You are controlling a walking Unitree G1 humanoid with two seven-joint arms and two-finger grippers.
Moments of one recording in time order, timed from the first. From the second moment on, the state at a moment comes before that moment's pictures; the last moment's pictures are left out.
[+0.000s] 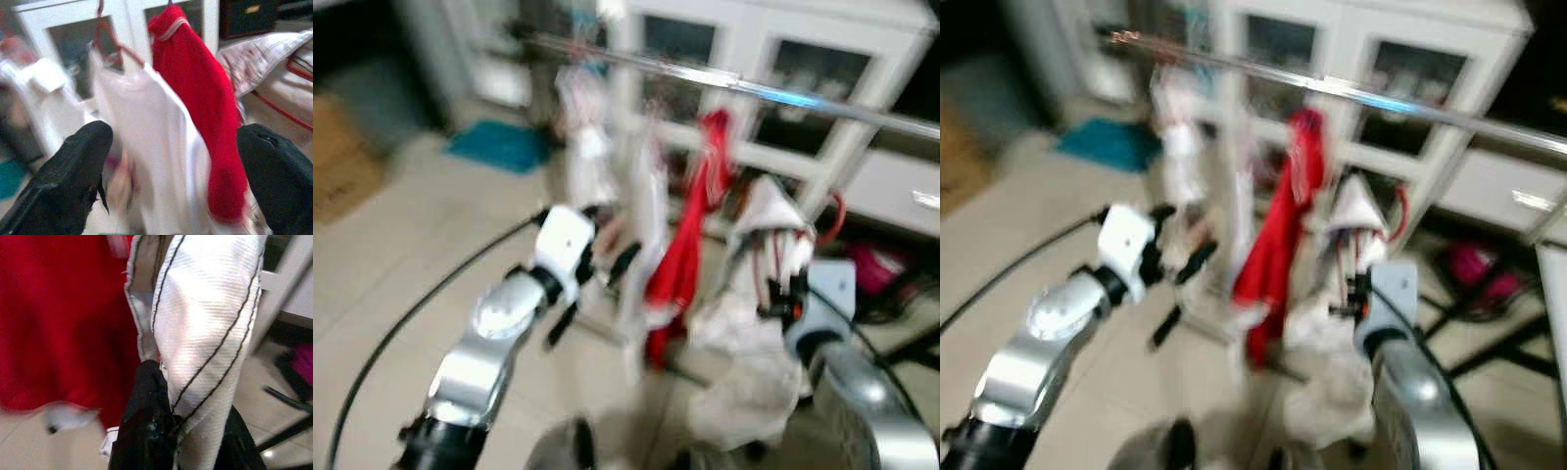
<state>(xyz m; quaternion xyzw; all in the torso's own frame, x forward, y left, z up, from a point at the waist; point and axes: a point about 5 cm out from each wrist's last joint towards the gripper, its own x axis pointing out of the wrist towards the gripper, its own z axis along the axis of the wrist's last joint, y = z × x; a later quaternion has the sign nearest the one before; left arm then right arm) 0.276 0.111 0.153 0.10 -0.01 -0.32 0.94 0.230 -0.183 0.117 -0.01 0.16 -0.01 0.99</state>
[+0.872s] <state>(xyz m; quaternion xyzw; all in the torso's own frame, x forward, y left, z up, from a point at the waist) 0.277 0.114 0.149 0.12 0.00 -0.31 0.94 0.234 -0.169 0.114 -0.01 0.16 0.03 0.99</state>
